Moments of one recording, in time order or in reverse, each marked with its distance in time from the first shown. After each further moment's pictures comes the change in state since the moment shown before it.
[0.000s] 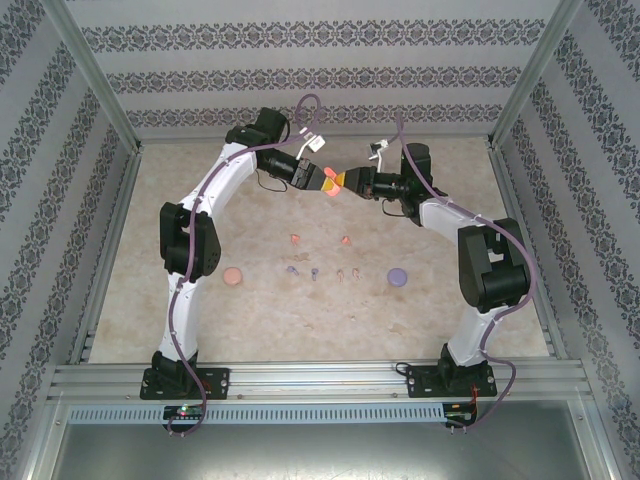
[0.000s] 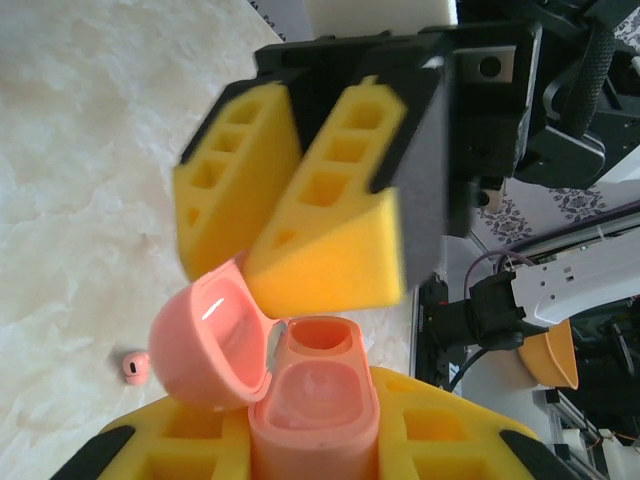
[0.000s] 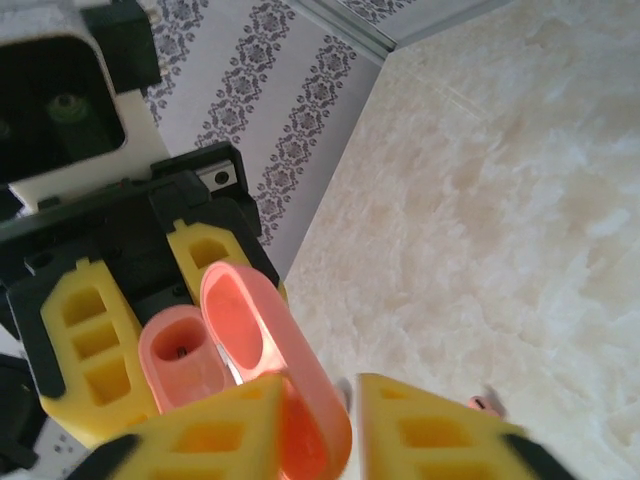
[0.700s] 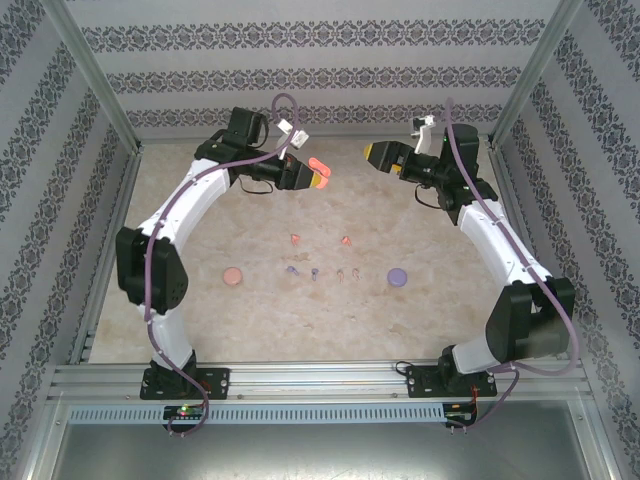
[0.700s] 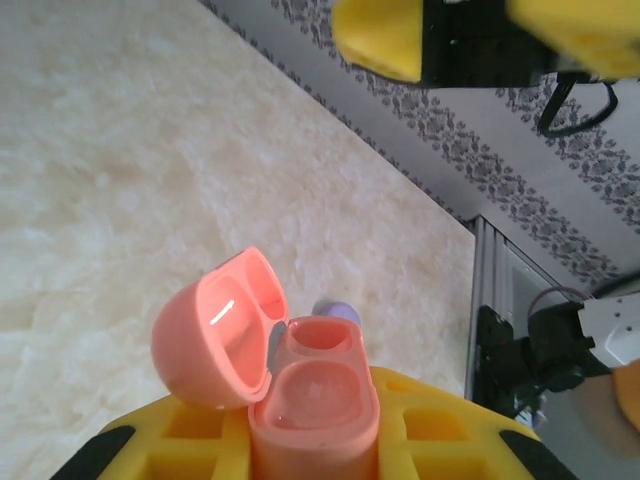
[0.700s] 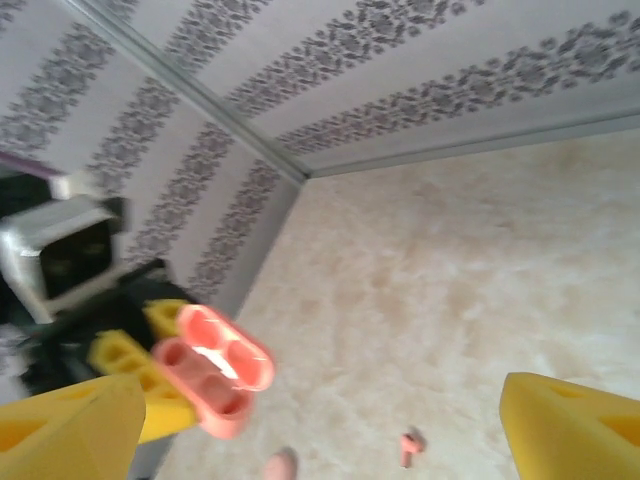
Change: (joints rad) left arm 0.013 -0.429 -0.460 0.404 -0.184 -0.158; right arm -0.074 -0.363 0.093 -0.481 0.303 -0.218
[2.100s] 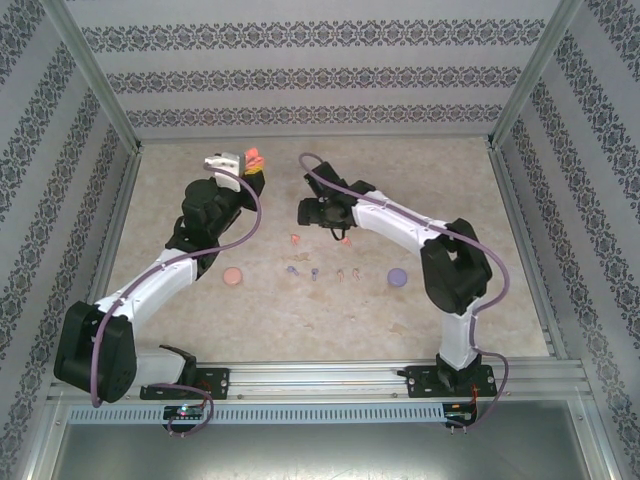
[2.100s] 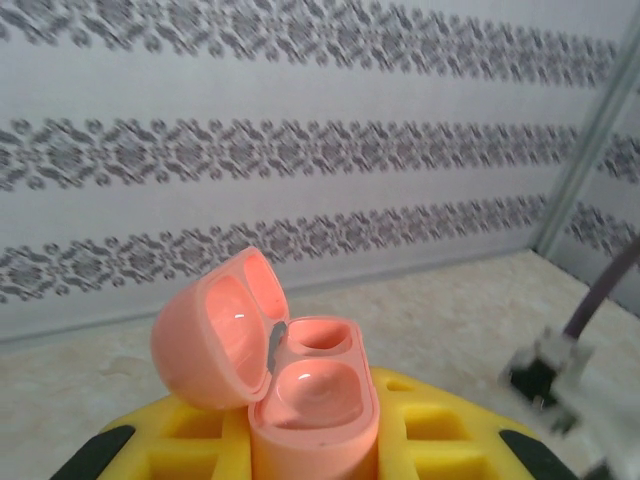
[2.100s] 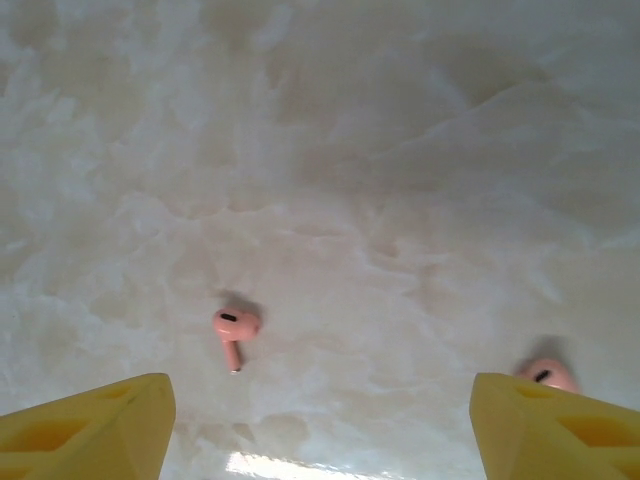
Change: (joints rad) left arm 0.000 -0.547 -0.947 1.130 -0.892 -0.205; right arm 0.540 0.507 0.316 -0.500 0.796 0.135
